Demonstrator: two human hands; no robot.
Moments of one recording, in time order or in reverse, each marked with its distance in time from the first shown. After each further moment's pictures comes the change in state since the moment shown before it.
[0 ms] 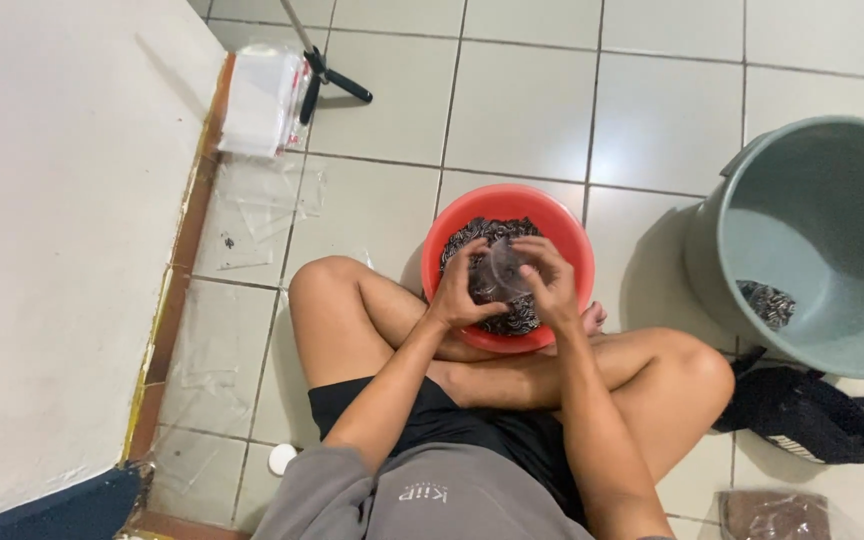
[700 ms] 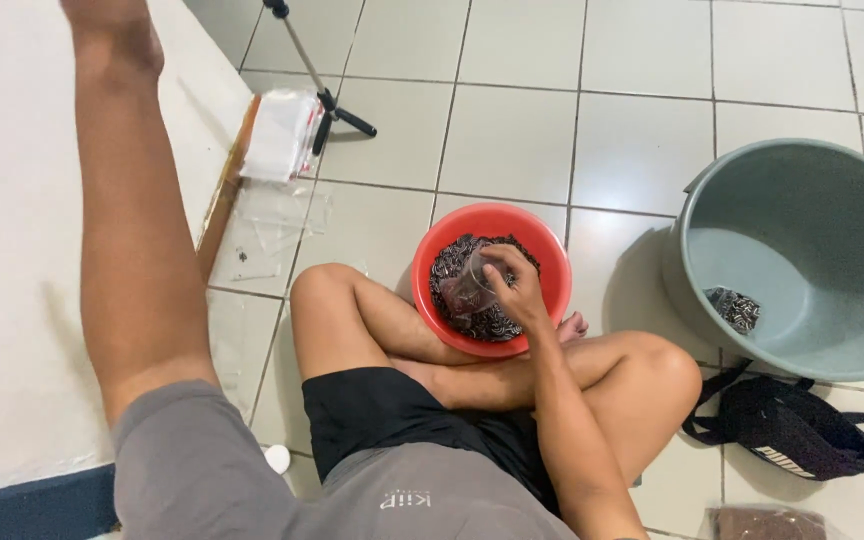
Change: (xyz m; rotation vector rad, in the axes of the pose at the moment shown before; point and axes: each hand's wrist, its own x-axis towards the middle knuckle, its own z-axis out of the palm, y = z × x) left_hand 0.192 0.219 -0.282 -0.028 0.189 0.574; right_hand 0.000 0.005 0.000 -0.144 -0.014 -0.015
